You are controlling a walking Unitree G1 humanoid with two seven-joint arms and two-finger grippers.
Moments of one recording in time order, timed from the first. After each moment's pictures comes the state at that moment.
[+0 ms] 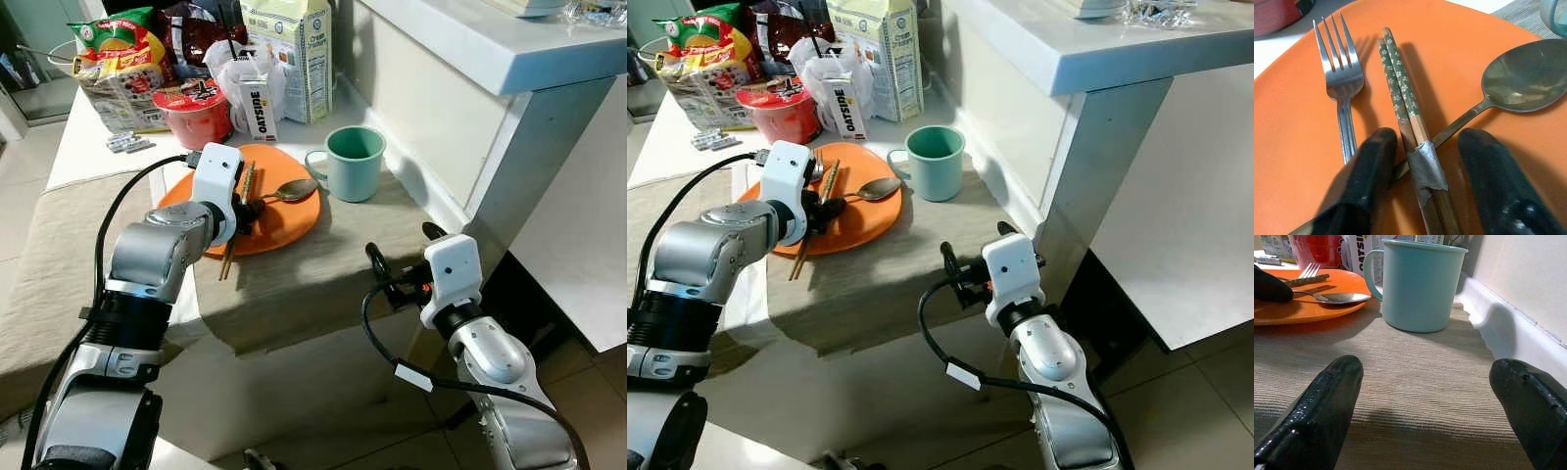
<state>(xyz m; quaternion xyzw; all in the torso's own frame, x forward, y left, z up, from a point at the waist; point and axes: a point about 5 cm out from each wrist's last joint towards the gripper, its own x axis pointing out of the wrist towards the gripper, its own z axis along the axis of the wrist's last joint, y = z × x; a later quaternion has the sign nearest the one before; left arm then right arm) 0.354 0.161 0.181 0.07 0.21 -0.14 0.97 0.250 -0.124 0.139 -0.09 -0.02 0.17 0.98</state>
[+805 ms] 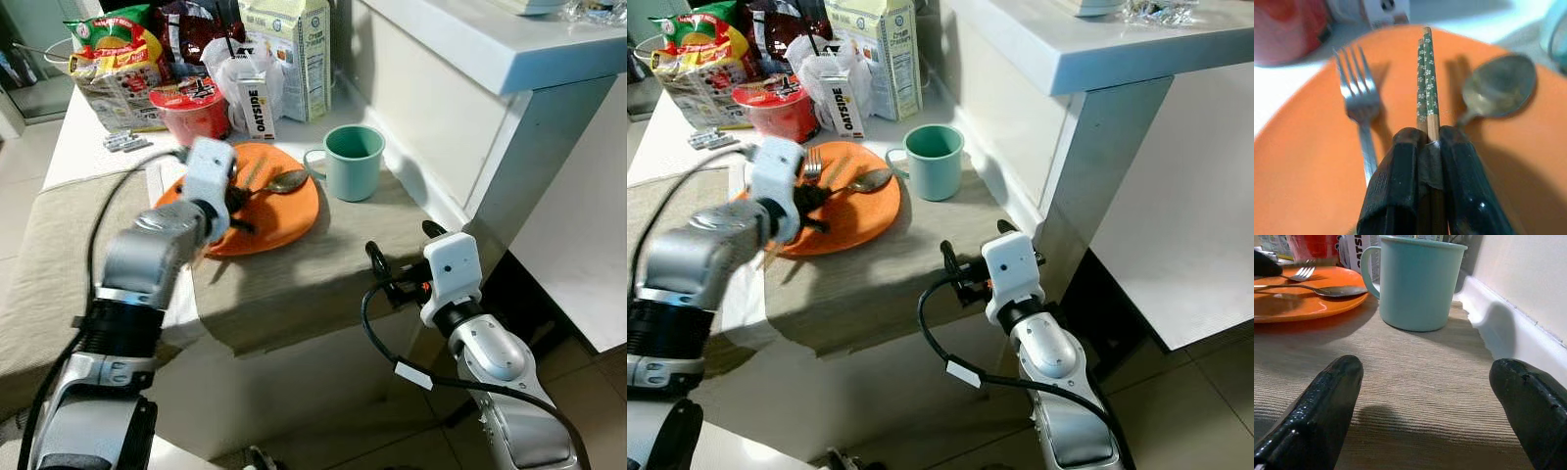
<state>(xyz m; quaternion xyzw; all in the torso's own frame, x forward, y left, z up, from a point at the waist) 0.352 0.170 0.194 0.06 0.16 -0.13 0.98 0.252 -0.125 0.140 -0.09 -0.02 0.17 0.98</state>
